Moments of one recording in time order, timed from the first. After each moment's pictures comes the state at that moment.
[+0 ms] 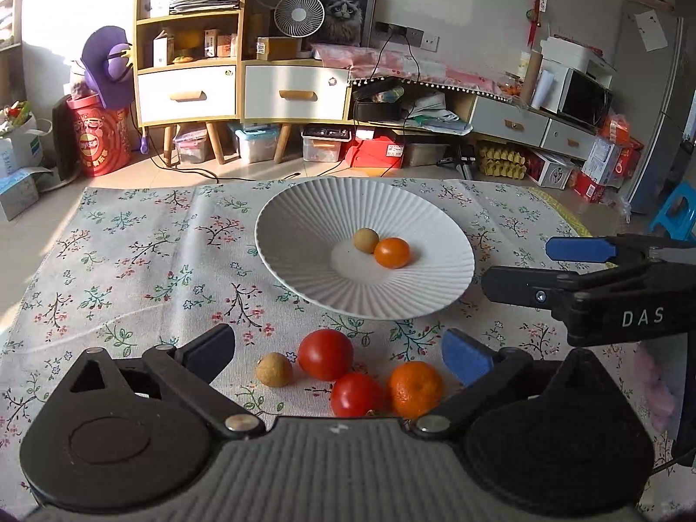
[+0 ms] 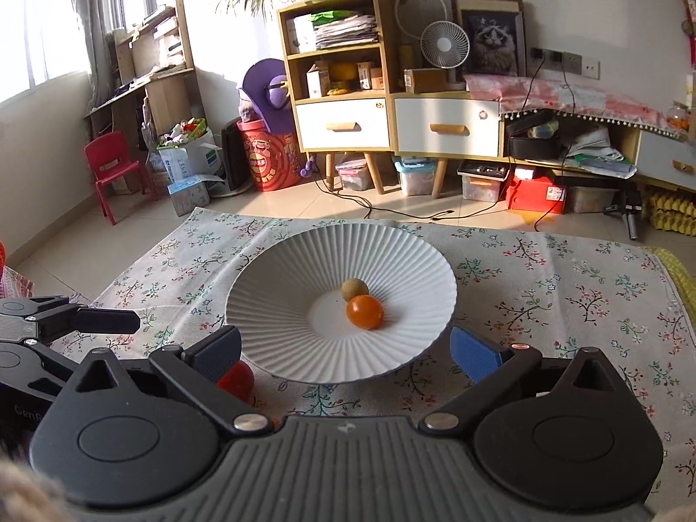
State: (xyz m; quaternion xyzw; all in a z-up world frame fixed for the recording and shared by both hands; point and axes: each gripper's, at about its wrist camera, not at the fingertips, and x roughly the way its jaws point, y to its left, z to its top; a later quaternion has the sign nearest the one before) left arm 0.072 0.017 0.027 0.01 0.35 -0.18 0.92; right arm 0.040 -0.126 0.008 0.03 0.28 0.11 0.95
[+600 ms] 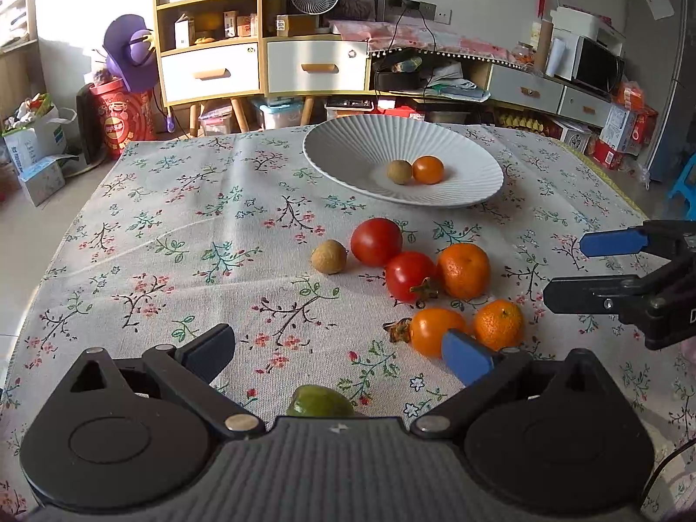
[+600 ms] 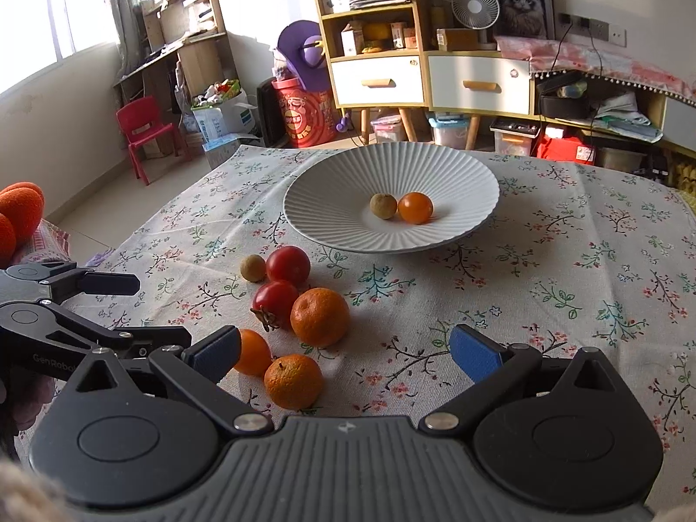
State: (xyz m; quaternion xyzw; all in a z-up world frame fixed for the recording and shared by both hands) left arm 0.028 0.046 -0.013 0.05 0.36 -0.15 0.92; right arm 0.001 -0.111 -0.031 0.02 0.32 0.17 0.93
